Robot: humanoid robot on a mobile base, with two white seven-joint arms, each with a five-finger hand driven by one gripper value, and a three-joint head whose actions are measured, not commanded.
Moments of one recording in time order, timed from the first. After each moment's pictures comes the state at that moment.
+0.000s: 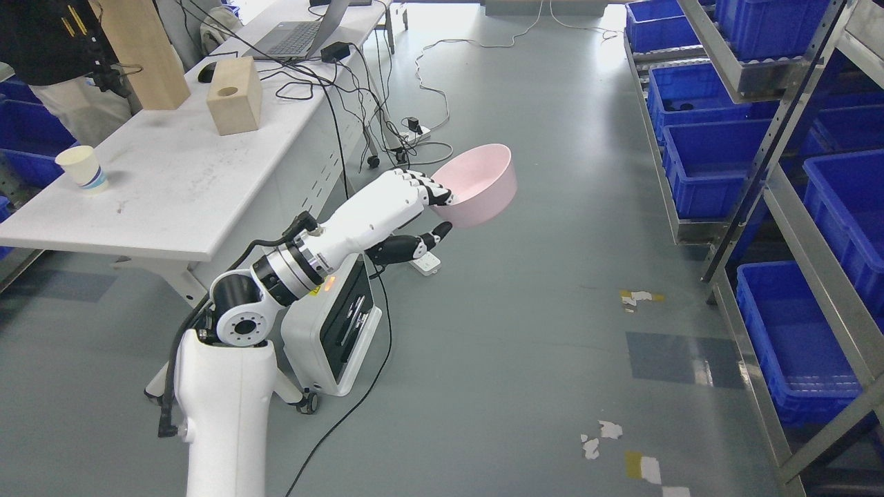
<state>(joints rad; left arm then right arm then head) -0.37 0.00 0.12 -1.56 -0.60 -0.79 -0.73 0.00 0.00 0.05 0.00 0.05 -0.08 -0.03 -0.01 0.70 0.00</state>
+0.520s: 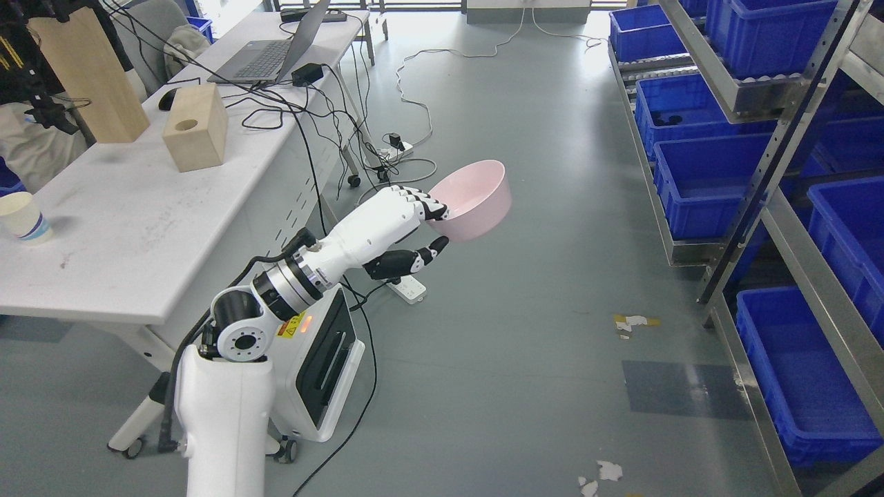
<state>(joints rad) -0.33 0.00 0.13 -1.56 -0.60 -0.79 -0.72 0.00 0.00 0.05 0.00 0.05 -0.08 -0.03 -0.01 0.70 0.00</state>
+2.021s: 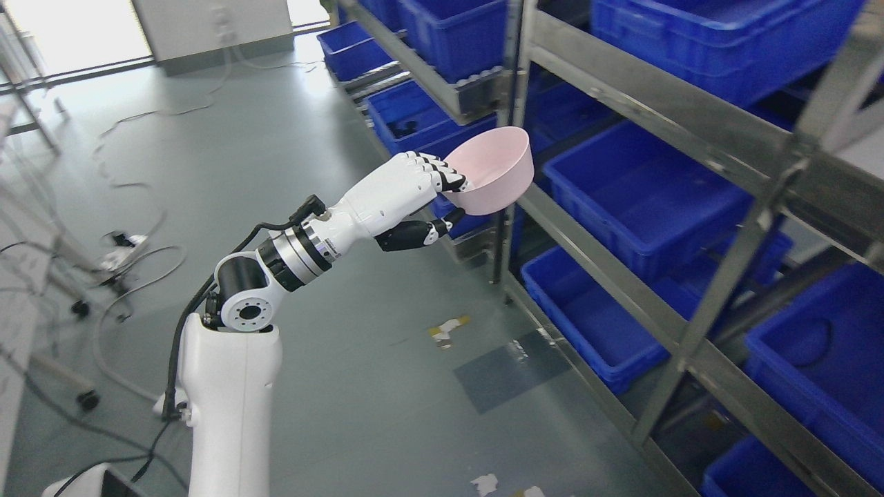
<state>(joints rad) -0.43 0.00 0.08 -1.58 -0.60 -0.79 -0.73 0.00 0.00 0.05 0.00 0.05 -0.08 -0.03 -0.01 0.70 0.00</state>
